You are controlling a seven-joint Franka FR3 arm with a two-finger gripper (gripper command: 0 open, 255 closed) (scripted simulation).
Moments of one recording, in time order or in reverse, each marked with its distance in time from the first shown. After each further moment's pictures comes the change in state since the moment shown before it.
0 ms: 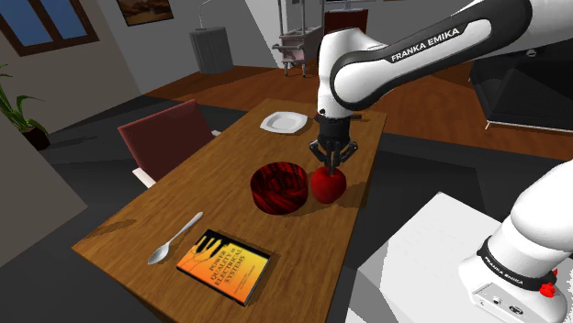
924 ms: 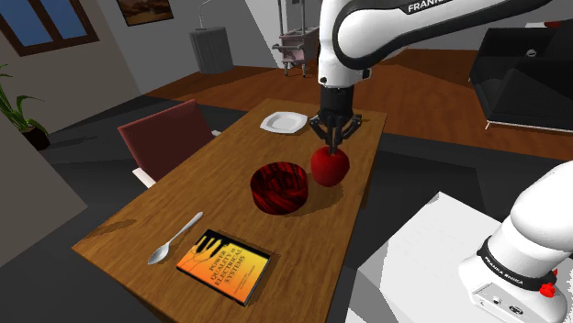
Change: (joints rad) arm -0.005 -0.053 -0.031 0.140 -0.003 -0.192 0.007
